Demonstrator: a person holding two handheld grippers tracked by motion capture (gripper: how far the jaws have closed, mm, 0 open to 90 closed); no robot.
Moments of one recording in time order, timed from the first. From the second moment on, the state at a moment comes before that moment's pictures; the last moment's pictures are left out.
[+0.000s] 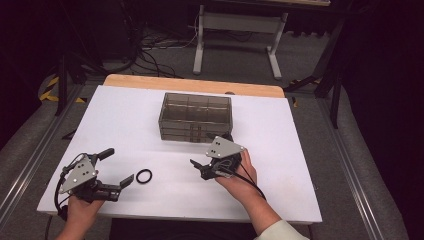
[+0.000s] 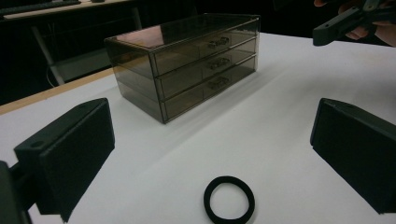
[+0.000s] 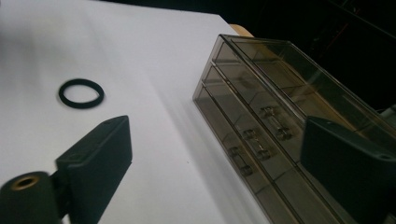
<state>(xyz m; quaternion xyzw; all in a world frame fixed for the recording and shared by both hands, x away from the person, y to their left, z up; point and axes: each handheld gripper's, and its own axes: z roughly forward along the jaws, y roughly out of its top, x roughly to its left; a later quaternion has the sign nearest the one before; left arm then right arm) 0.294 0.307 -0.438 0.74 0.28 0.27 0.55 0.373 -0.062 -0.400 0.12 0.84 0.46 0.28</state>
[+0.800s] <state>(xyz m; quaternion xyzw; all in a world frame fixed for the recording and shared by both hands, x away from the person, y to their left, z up) 0.293 0.307 -0.439 0.74 0.28 0.27 0.55 0.364 -0.028 -0.404 0.04 0.84 0.29 0.45</state>
